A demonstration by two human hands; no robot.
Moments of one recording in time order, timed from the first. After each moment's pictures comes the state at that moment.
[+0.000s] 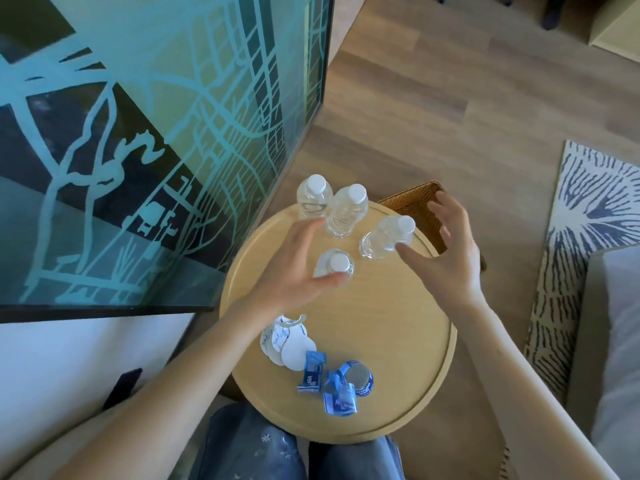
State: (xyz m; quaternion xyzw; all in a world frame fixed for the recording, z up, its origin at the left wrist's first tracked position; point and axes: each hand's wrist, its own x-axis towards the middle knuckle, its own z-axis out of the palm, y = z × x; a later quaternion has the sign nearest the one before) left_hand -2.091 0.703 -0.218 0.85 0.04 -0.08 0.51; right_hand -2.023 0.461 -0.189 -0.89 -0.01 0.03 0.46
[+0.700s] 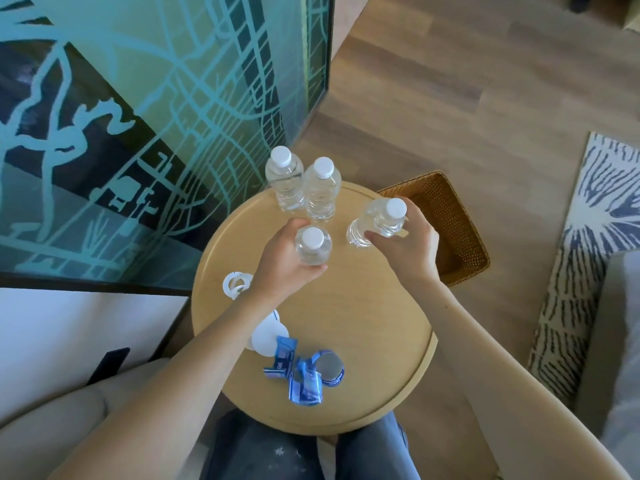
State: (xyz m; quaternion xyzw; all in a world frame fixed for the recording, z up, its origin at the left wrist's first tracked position) left_hand -2.088 0.637 -0.286 0.87 0.16 0.00 0.47; right_hand -2.001 0.433 -0.269 -0.86 0.02 0.08 0.51
